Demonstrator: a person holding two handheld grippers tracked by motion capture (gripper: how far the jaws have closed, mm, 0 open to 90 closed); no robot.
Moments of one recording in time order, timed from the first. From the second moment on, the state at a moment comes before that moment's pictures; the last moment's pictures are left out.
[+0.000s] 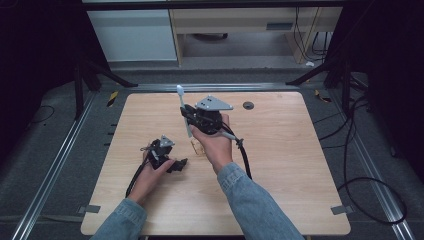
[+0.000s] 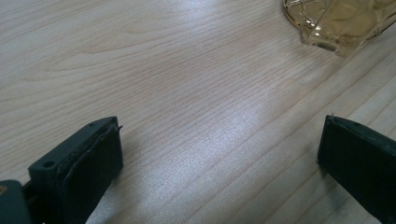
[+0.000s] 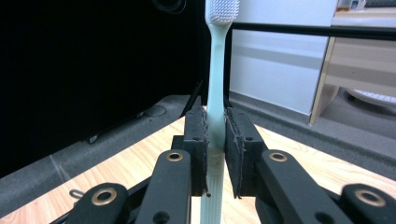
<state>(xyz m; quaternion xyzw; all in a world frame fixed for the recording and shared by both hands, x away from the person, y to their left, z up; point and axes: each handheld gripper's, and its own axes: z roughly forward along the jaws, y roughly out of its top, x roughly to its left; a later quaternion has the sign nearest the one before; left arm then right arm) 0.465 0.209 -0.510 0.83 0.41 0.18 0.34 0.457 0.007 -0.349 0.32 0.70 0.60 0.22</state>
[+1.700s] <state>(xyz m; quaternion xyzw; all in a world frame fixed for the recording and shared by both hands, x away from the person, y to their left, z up) 0.465 0.209 -0.510 0.83 0.41 0.18 0.34 0.456 0.000 -0.391 0.31 0.69 0.59 0.26</state>
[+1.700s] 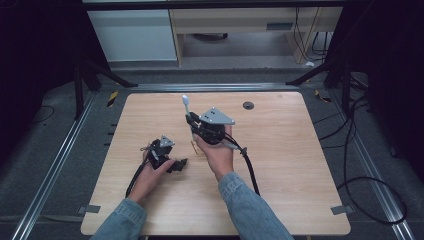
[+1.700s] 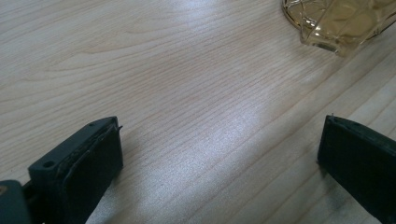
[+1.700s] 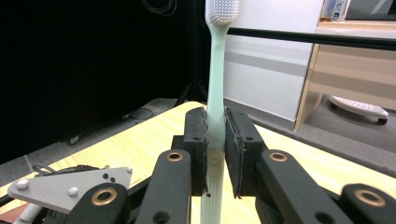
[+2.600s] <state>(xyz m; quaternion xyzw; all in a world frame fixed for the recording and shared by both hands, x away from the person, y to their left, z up) 0.465 0.209 -0.510 0.83 0.40 0.18 0.34 0.456 -0.002 -0.409 0.30 0.71 0.58 0.26</state>
